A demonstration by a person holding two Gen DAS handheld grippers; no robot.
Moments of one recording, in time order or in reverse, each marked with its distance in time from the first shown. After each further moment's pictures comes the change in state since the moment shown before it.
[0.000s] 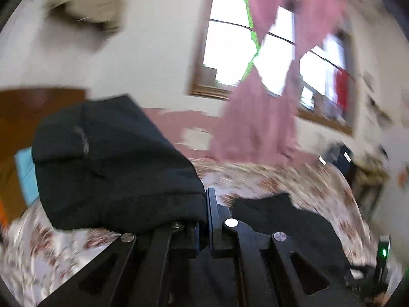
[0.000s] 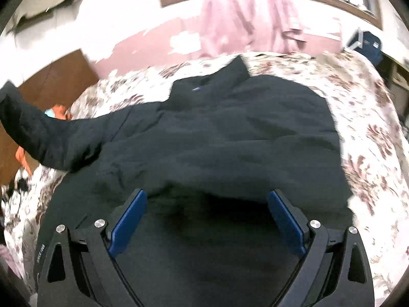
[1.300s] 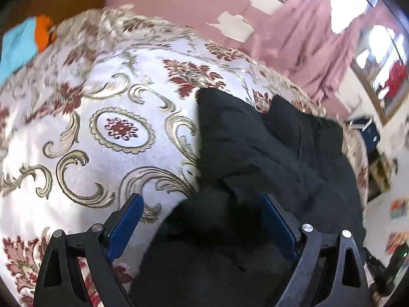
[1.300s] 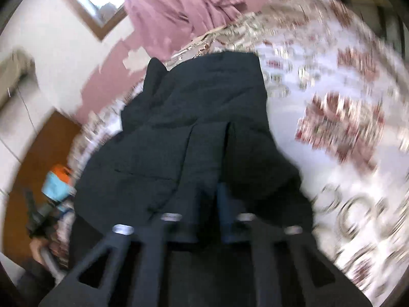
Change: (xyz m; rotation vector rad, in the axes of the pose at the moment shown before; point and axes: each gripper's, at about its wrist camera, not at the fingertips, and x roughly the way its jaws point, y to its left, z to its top) left arm 0.157 0.059 -0.140 -0.392 0.586 0.031; right arm 0.046 -0.113 0.007 0.271 0.036 0.040
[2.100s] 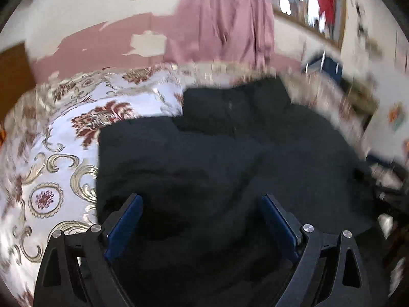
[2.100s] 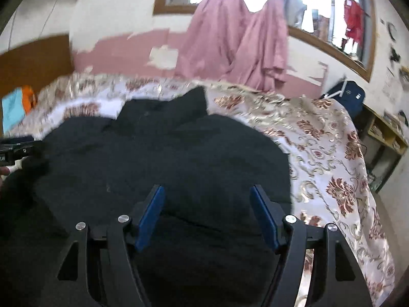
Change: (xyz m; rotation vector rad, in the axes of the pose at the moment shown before) left arm 0.033 -0.130 -0.039 0.543 -0.073 0.017; right arm 0.027 0.126 0.036 -0.555 -0.134 -0.268
